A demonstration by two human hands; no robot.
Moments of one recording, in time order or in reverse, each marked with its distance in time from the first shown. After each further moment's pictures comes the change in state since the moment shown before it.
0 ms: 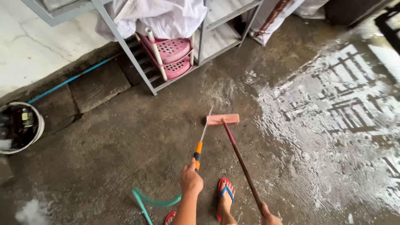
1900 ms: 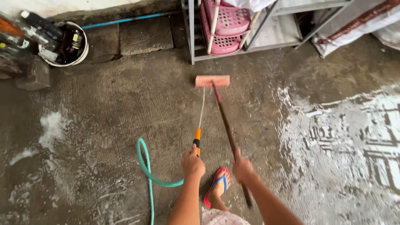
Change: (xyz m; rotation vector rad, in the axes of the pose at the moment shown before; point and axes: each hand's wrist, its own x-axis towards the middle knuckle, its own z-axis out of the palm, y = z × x) left_hand -0.042 -0.038 0.040 -0.143 0.181 -0.237; right_hand 0.119 -0.152 -0.017 -0.308 -0.184 -0.275
